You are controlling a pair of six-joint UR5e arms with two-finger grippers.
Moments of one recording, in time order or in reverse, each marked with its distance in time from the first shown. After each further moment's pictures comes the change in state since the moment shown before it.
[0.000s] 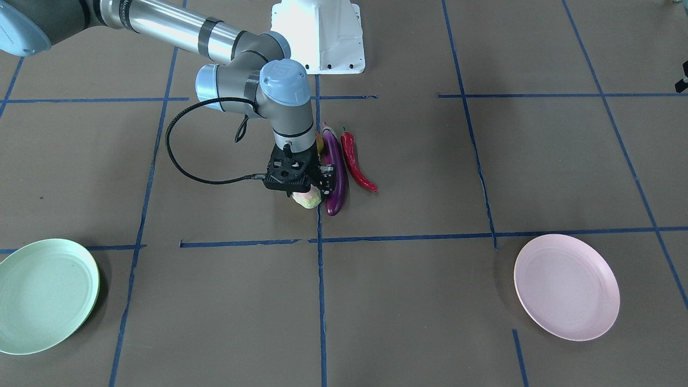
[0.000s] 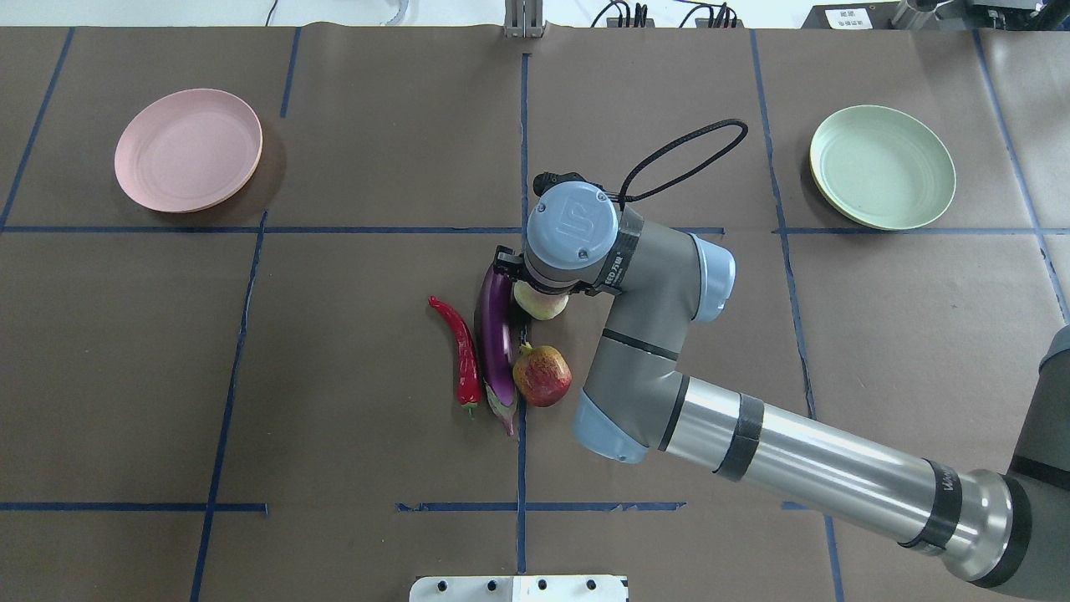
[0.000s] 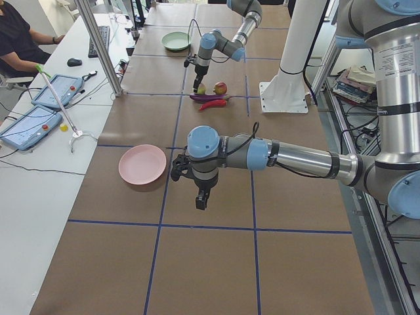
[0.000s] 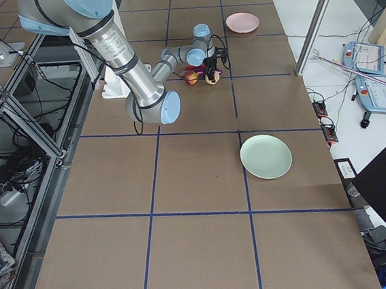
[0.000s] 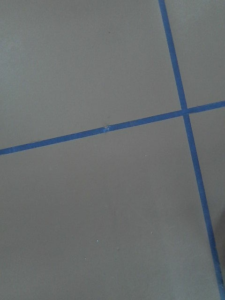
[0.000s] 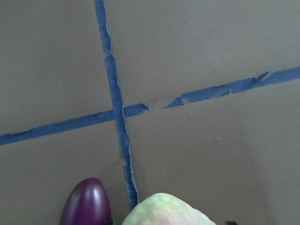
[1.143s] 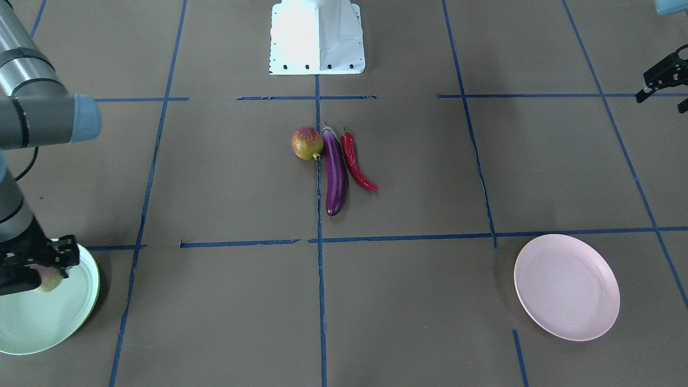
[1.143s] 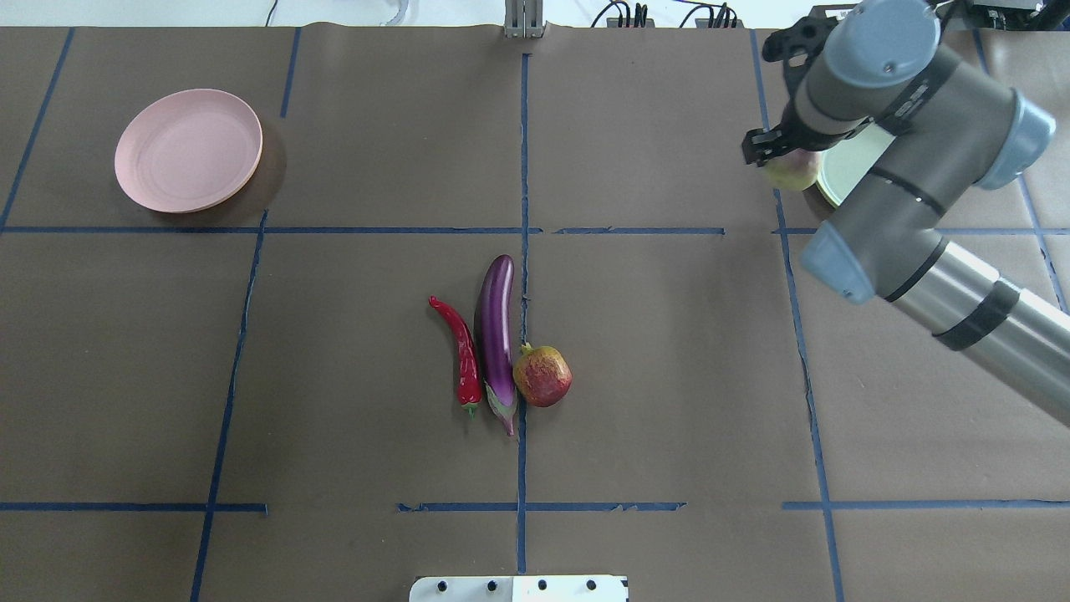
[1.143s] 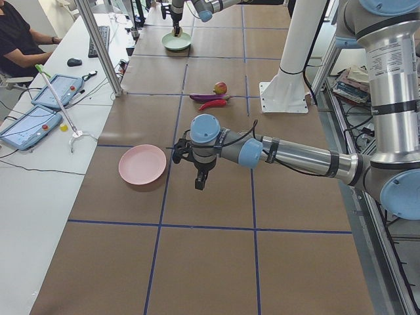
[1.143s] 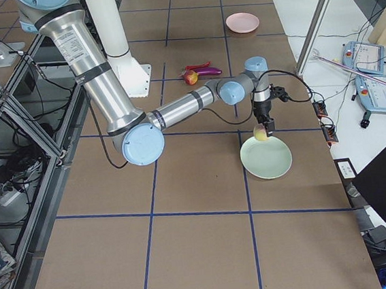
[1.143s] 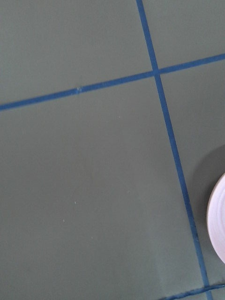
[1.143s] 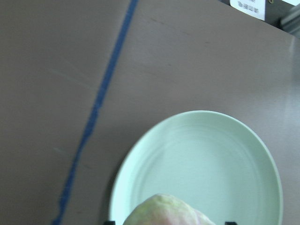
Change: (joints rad) left arm 0.207 -0.015 -0.013 -0.317 -0.058 -0.439; right arm 0.575 -0.327 -0.021 -0.085 0.148 -1.110
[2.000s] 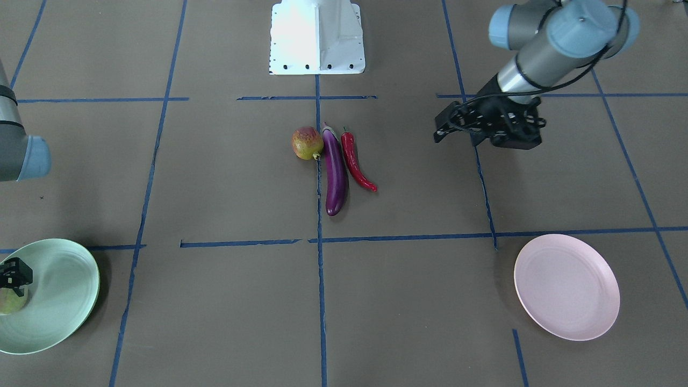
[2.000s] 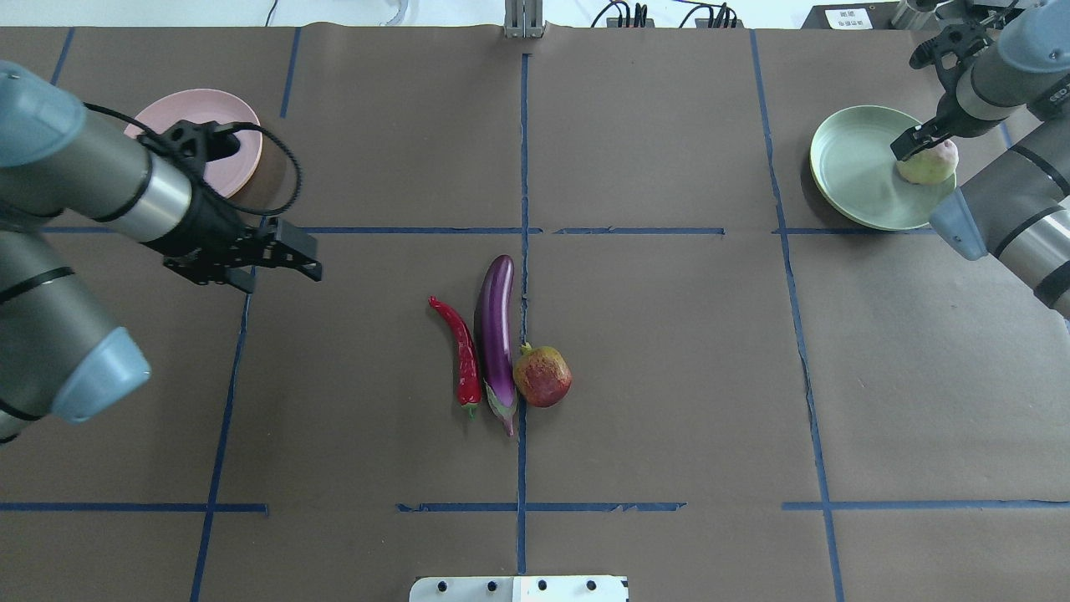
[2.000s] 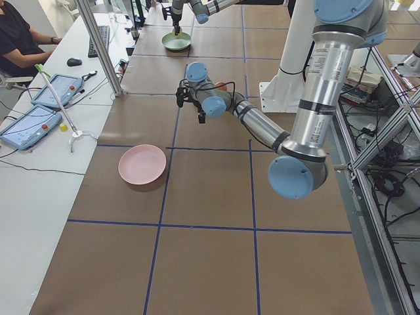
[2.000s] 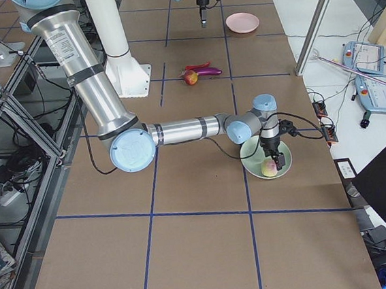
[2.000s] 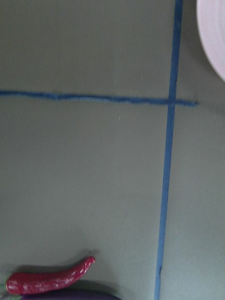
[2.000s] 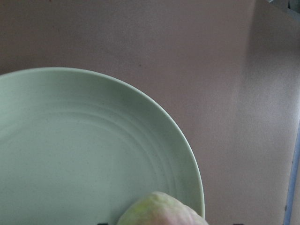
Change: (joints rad) left arm 0.542 -0.574 0.154 -0.101 0.238 -0.928; right arm 0.047 -0.043 -0.207 0.310 0.053 -0.055
